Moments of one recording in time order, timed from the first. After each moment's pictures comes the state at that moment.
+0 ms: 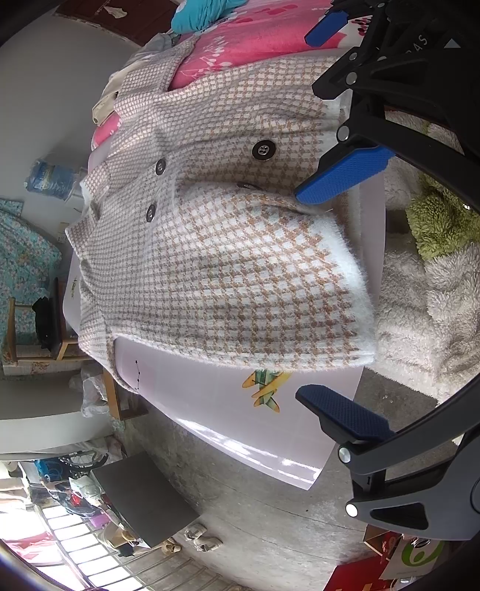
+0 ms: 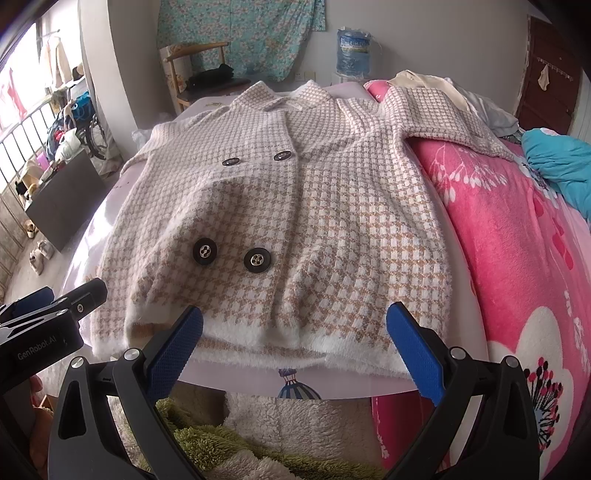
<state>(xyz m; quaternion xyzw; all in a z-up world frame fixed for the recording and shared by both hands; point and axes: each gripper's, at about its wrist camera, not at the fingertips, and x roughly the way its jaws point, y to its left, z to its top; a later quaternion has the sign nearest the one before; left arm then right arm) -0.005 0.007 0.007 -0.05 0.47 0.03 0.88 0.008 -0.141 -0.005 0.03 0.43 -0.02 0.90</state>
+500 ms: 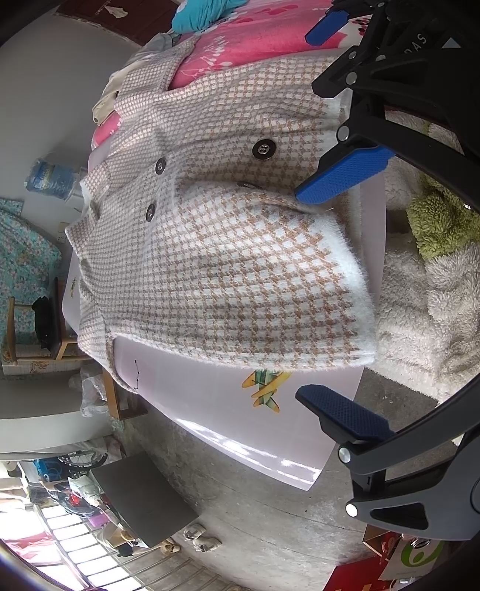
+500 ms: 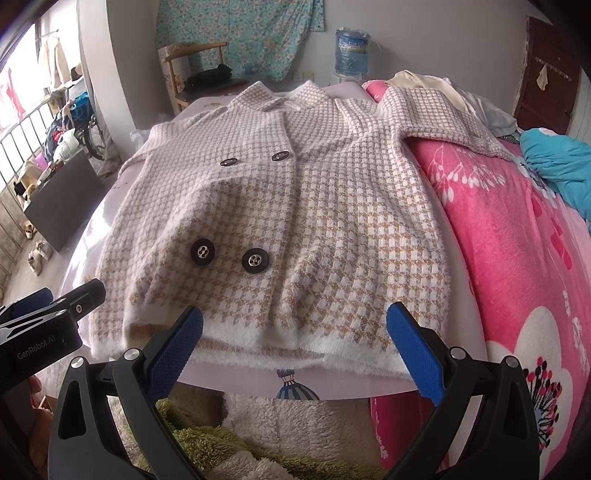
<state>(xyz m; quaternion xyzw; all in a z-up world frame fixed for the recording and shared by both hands) -0.005 0.006 0.005 -0.05 0.47 0.03 0.88 0.007 -0.141 -0.003 0.03 0.43 -0.03 0.90</state>
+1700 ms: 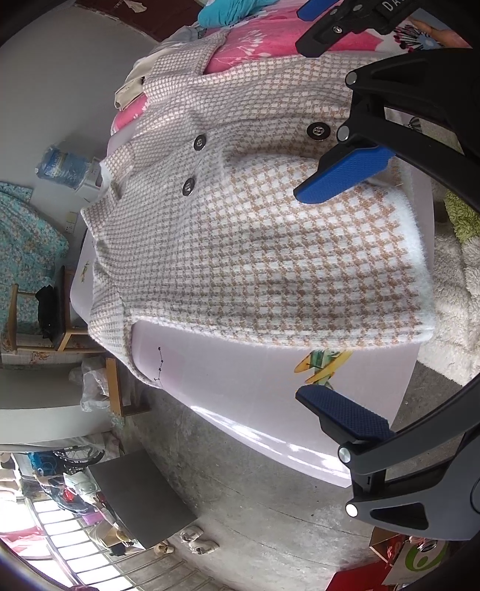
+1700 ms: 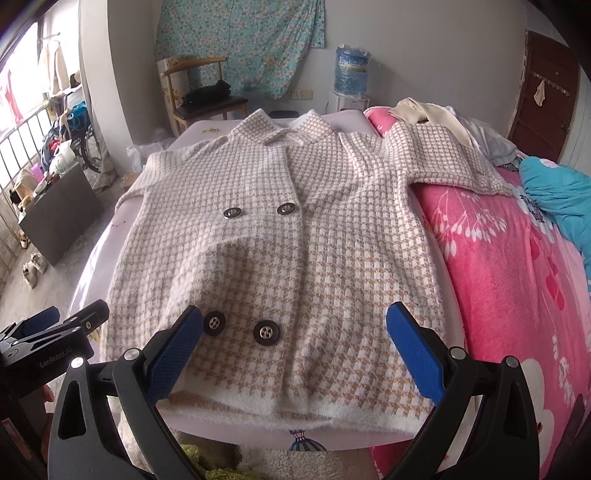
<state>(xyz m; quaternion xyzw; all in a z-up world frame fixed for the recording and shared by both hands) 0.051 0.042 0.013 -0.08 0.46 0.04 0.88 0.059 -0.125 0.037 0.01 0.40 -0.04 0.92</state>
